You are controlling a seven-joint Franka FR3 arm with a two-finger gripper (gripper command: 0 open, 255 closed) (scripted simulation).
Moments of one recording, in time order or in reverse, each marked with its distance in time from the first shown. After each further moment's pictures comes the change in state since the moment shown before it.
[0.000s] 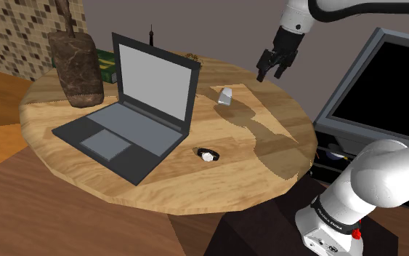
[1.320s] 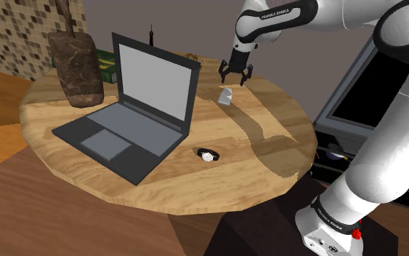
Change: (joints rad) arm -0.131 0.775 -0.047 0.504 0.023 0.187 0.383
